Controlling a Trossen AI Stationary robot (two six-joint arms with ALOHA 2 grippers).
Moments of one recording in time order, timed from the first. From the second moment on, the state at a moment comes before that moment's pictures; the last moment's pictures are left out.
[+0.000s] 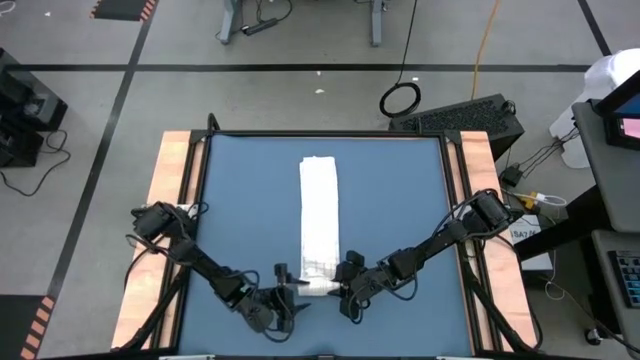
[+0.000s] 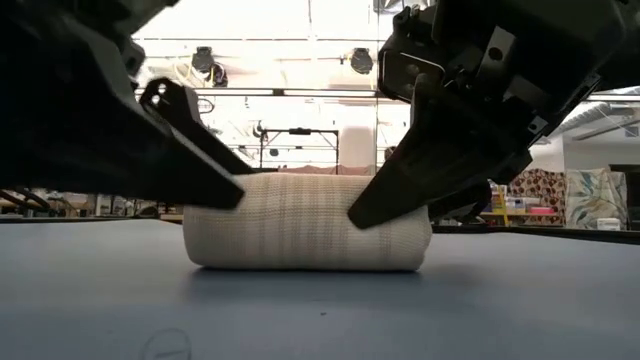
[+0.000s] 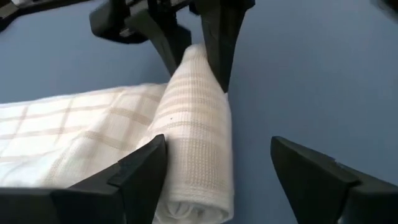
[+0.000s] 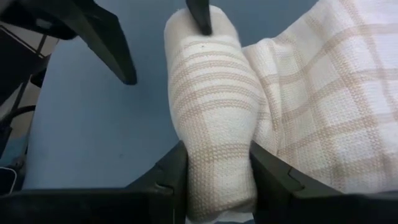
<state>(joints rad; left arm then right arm) -0.72 1.96 0.88 0.41 -0.73 -0.30 0.50 1.98 0.93 0.28 0.25 0.72</state>
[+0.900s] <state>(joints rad) -0.67 1.99 0.88 0.34 -0.68 -0.41 0.50 1.98 0.93 0.28 0.26 0.71</state>
